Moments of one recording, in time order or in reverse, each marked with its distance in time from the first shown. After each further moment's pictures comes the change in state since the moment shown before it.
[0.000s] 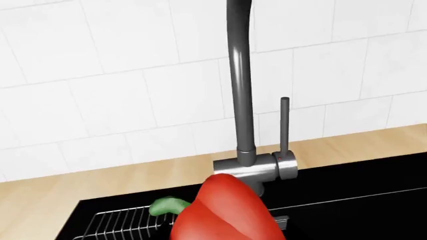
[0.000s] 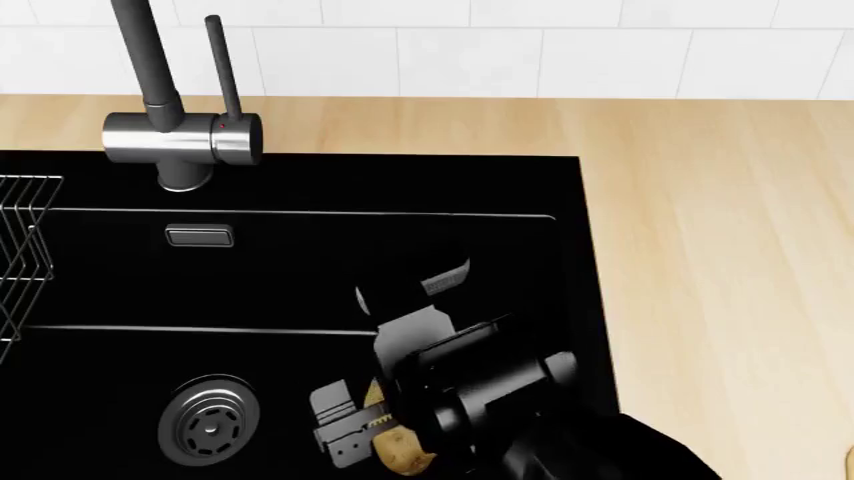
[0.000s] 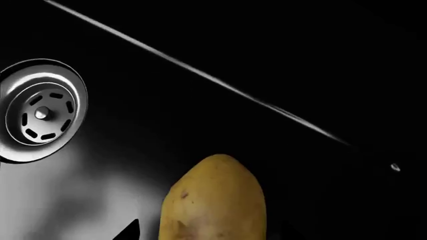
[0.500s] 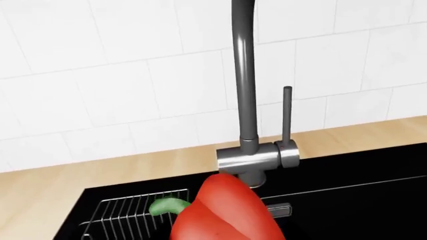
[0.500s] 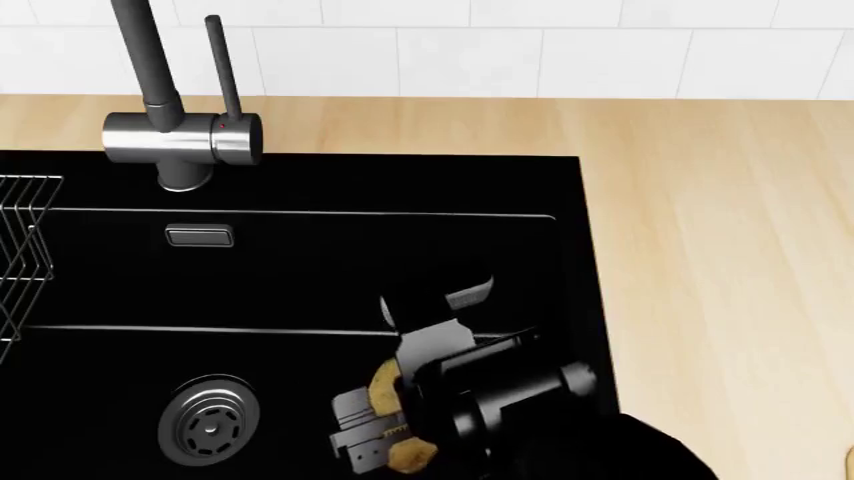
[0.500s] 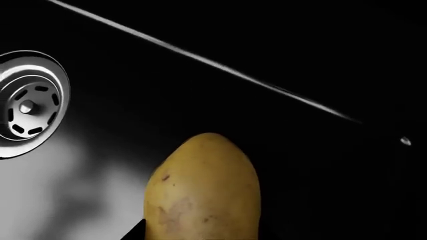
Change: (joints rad) left arm 0.070 -0.025 -0.066 0.036 -0.040 -0.004 0.008; right arm 0.005 -0.002 -0.185 0.093 0.201 -0.082 -0.049
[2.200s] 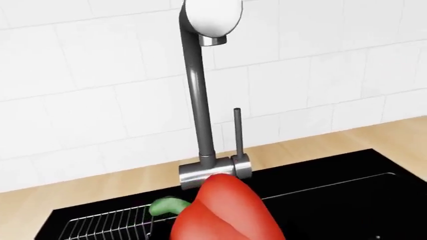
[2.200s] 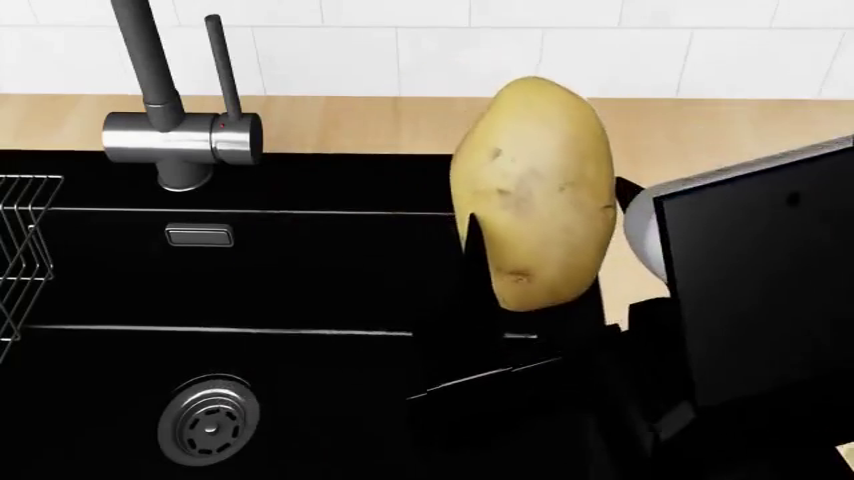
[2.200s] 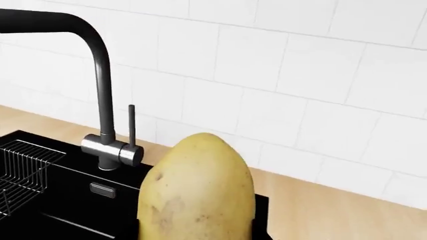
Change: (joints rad) left arm -0.065 -0.018 -0.147 0.126 -0.577 -0.157 -0.367; right arm 0.222 1.137 0.467 -1.956 0.328 -0.226 0.967
